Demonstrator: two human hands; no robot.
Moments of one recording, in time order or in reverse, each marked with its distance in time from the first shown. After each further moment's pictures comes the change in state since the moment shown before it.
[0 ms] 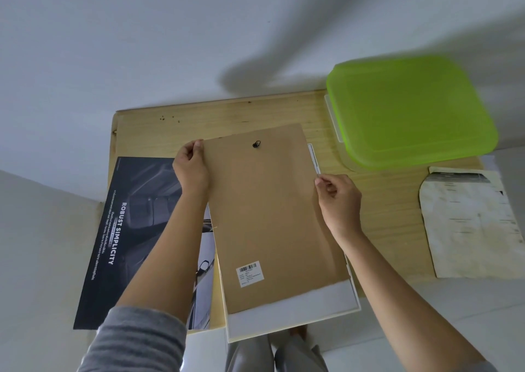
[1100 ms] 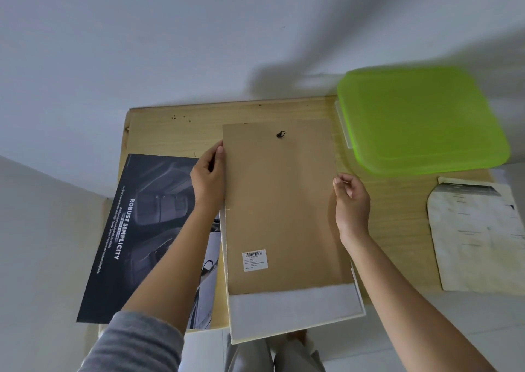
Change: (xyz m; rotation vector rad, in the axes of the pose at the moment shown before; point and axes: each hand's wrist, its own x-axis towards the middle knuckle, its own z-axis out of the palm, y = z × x) left_hand -0.024 -0.011 -0.009 0.090 -0.187 0.203; right_hand 0.007 0.007 0.006 0.447 0.037 0.292
